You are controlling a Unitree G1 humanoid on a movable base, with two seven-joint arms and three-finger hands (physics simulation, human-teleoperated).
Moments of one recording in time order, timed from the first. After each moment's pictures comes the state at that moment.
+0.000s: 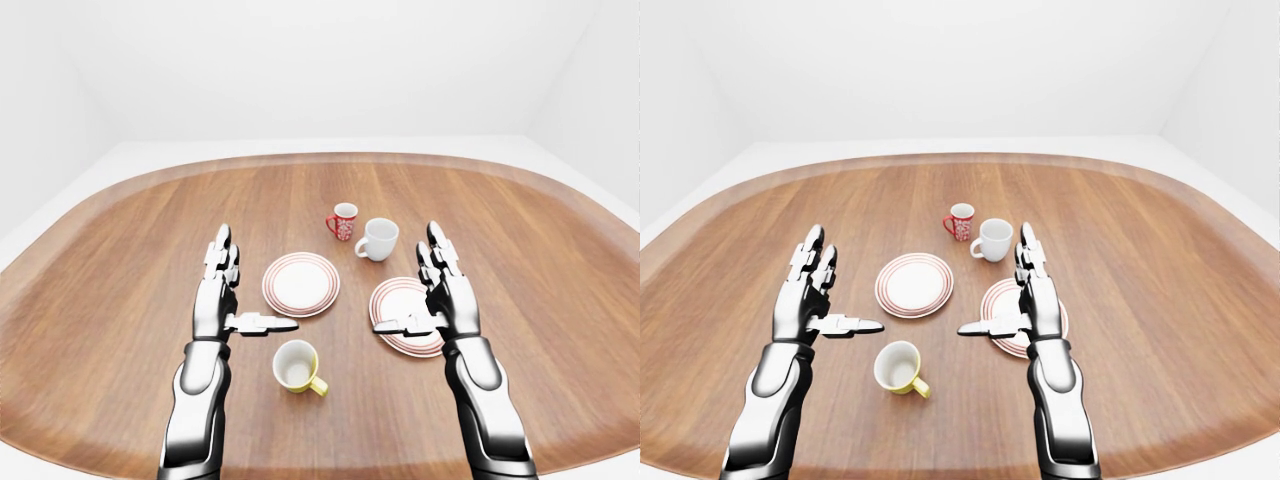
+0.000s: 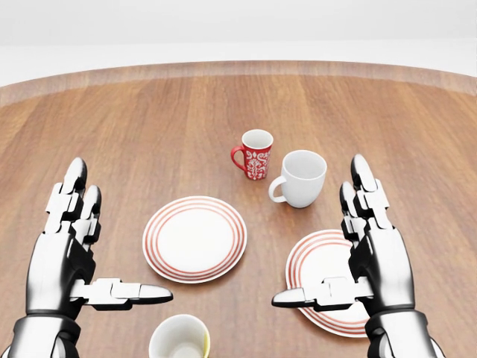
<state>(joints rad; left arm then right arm) 0.02 0.03 0.07 -0.26 -0.01 0.09 -0.08 0.05 -0.02 -0.04 -0.30 0.02 0.09 0.09</state>
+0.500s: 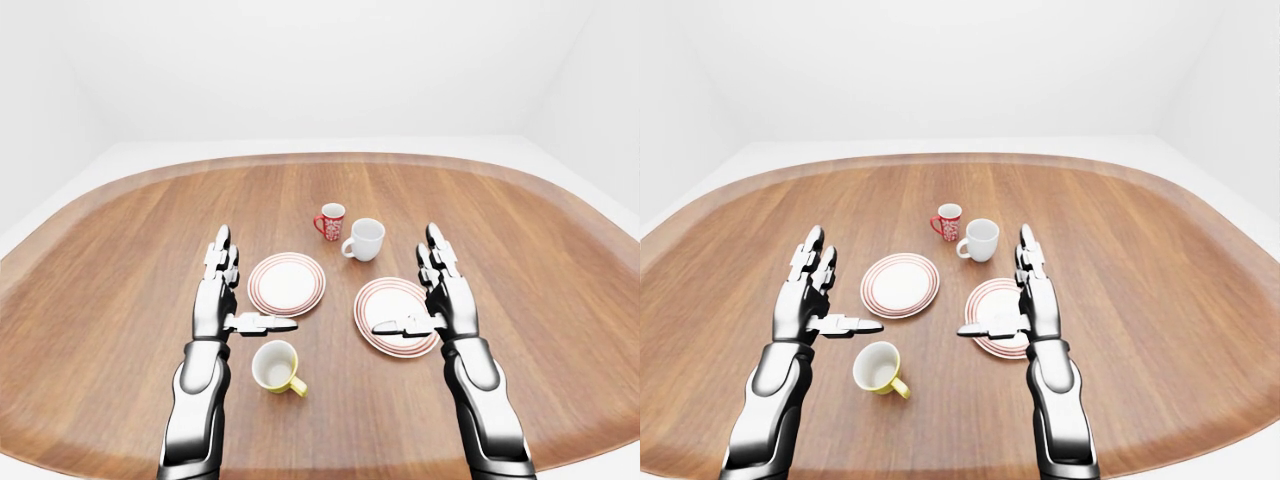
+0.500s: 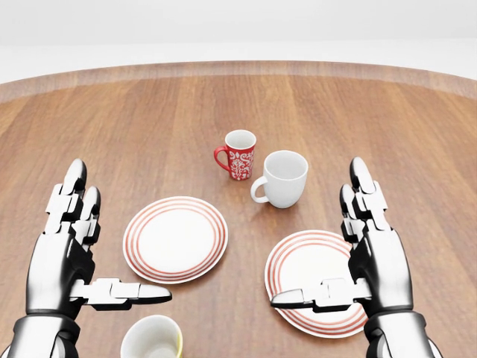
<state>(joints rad) 0.02 0.03 0.08 -0.25 -0.01 0.09 -0.08 0.06 -0.02 -0.04 -0.29 0.00 0.09 0.08</state>
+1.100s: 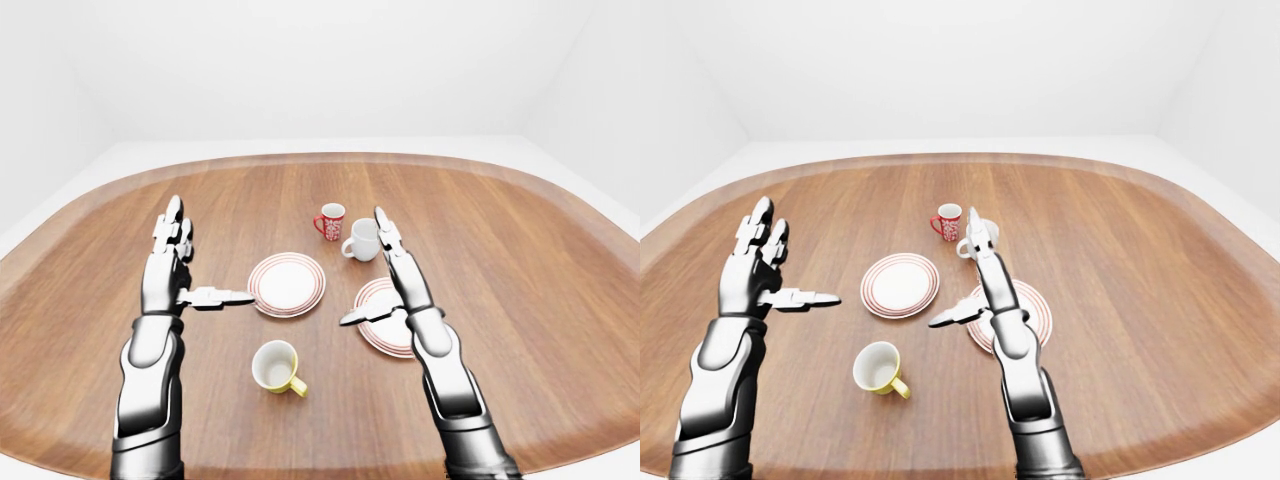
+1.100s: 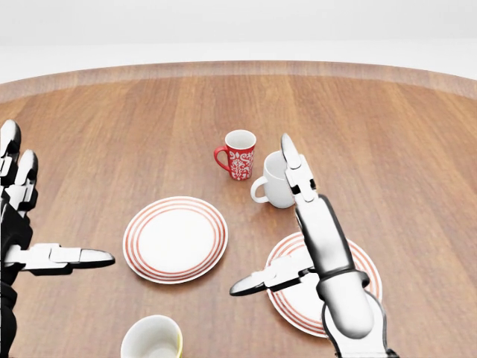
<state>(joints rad) -0.13 0.18 0.25 -0.18 -0.04 0.09 -0.15 -0.12 -0.01 0.09 -0.15 -0.31 0.09 0.09</state>
